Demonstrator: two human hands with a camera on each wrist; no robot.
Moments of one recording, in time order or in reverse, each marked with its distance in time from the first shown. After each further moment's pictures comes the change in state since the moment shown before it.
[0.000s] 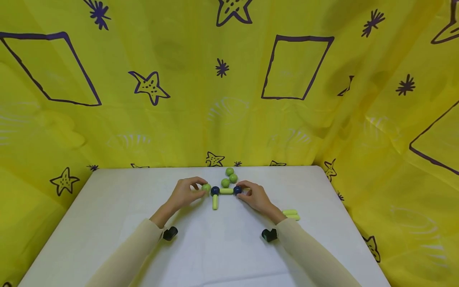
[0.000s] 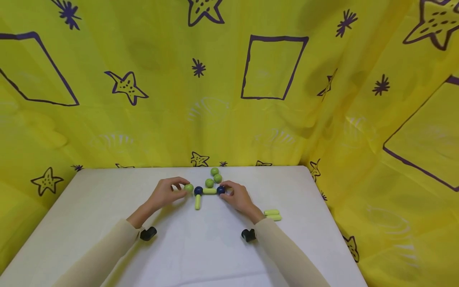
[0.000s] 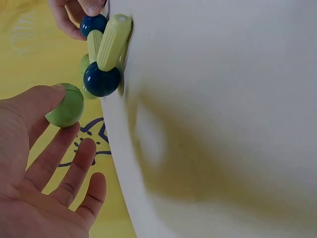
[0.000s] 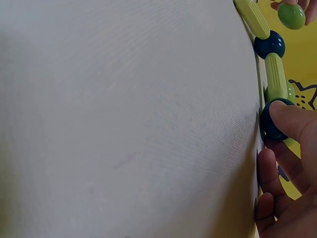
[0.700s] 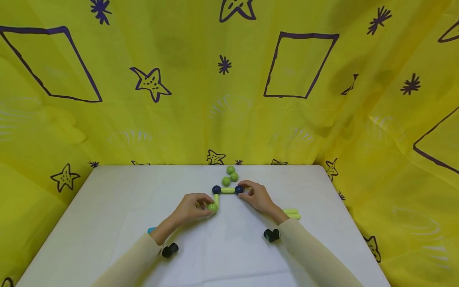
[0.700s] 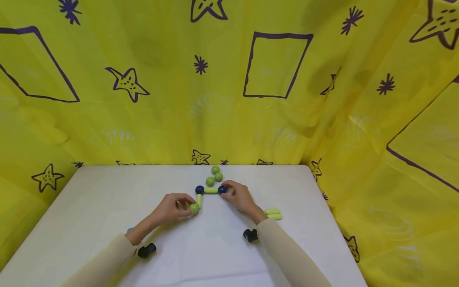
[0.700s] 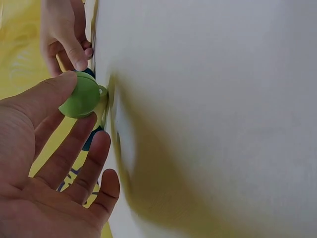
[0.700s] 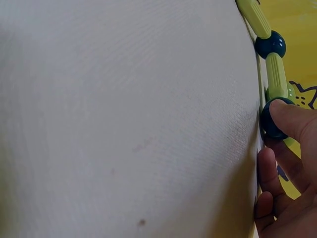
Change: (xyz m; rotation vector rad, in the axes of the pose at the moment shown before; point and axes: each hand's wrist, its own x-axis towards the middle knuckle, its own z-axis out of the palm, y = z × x) left_hand -0.041 0.013 0.026 -0.138 -0.159 -0.008; right_hand -0.006 -0.004 -0.004 0.008 -0.002 0.003
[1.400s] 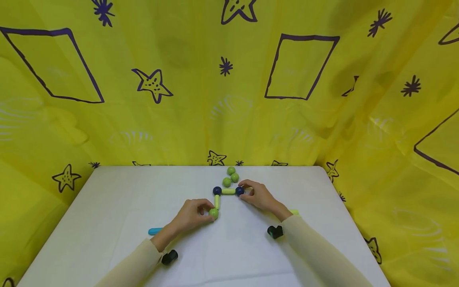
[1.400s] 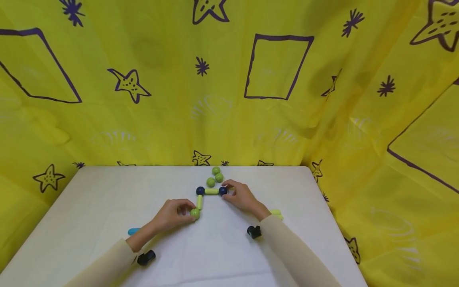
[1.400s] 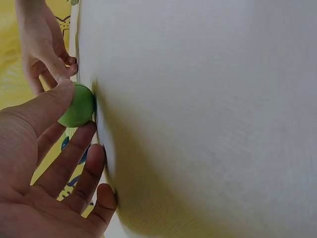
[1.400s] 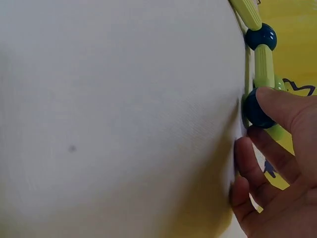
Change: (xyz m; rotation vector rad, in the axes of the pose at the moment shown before) left_hand -0.010 -0.003 0.010 0.058 0.024 0.015; right_hand 0.006 -0.001 -0.014 -0.023 -0.149 -0.049
